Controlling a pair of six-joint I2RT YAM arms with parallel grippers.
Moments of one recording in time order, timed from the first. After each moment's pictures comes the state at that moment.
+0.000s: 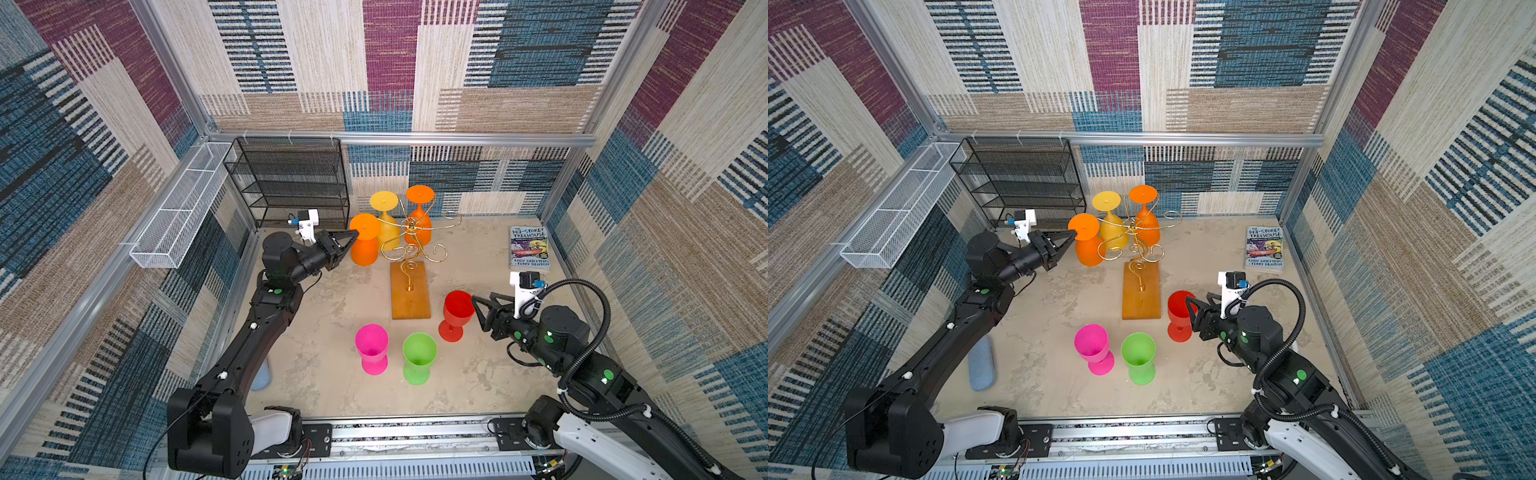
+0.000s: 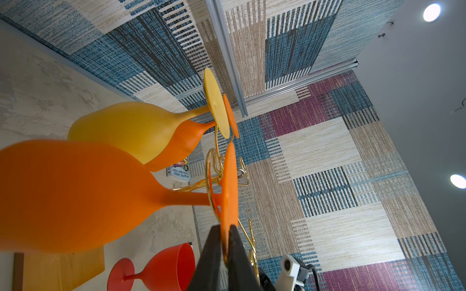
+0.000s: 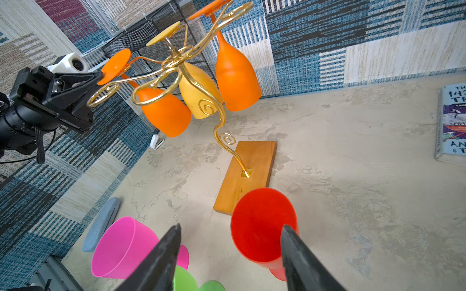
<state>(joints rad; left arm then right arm) -0.15 1.26 0.97 0.31 0.74 -1.20 0.69 0.57 0.73 -0.44 0.17 0.45</state>
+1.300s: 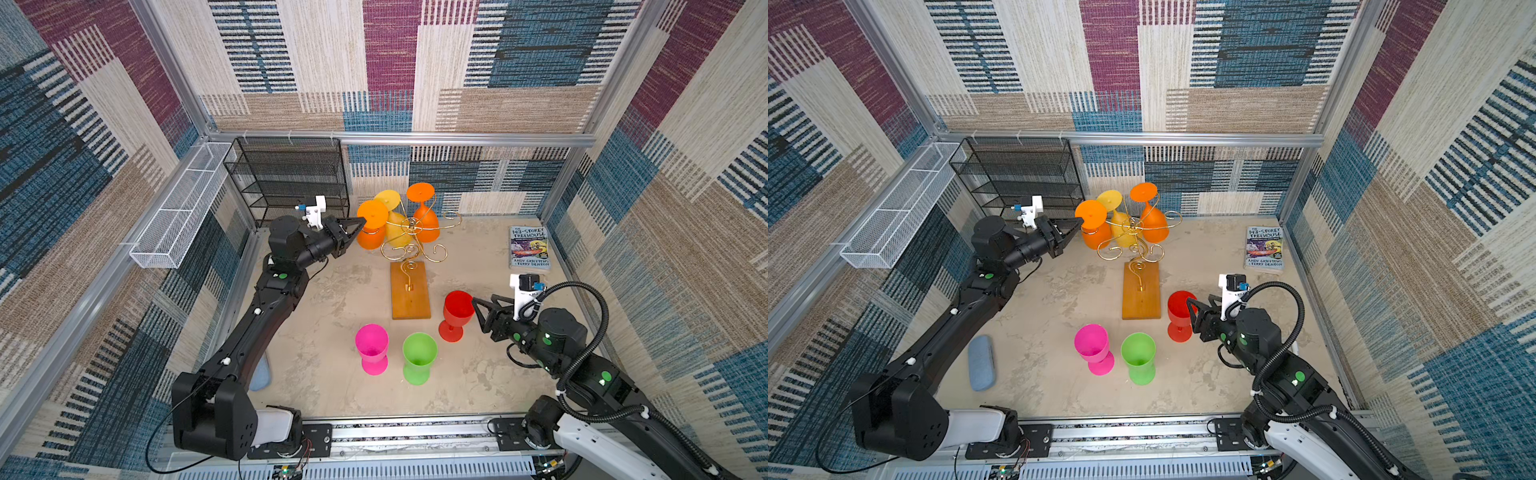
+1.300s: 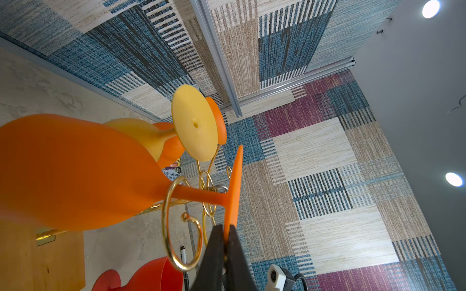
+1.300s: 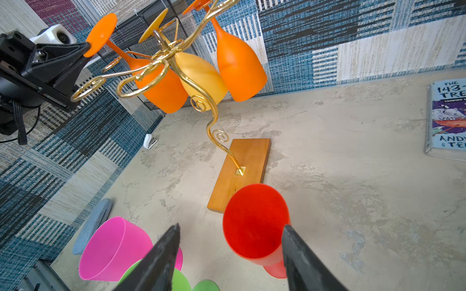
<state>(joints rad) -0.20 1.35 1.14 0.24 0.71 -1.21 0.69 0.56 0.70 -0.43 0.19 0.45</state>
